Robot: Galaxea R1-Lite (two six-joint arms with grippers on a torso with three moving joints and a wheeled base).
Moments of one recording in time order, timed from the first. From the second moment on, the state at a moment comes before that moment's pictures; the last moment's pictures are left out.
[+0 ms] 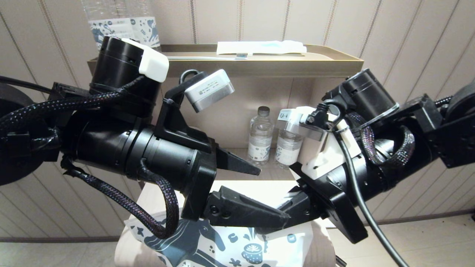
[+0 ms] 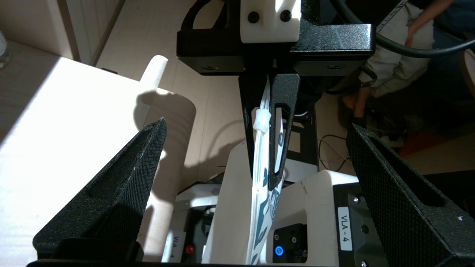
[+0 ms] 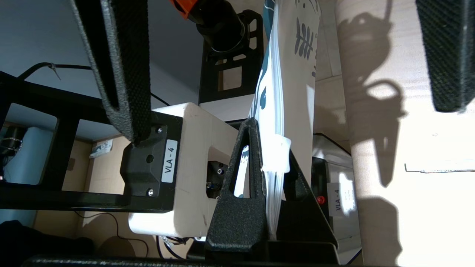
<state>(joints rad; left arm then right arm) -0.76 1.61 -1.29 0.19 -0.80 0.08 0.65 1.65 -1.40 0.52 0.96 -0.29</state>
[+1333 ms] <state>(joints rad) -0.80 1.60 -1.28 0.19 -0.81 0.05 0.65 1.66 -1.42 0.52 0.96 -0.27</state>
